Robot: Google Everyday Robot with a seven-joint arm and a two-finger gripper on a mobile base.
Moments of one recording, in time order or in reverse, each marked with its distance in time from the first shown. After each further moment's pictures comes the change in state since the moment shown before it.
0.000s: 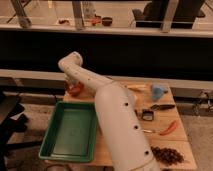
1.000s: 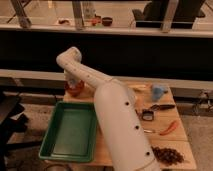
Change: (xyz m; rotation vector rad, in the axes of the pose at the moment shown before) arm 0.015 0.001 -0.031 -0.016 0.024 0.059
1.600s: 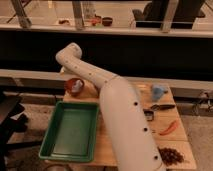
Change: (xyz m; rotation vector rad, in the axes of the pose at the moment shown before) arm 0.017 -0.007 -0.041 0.041 0.085 0.031
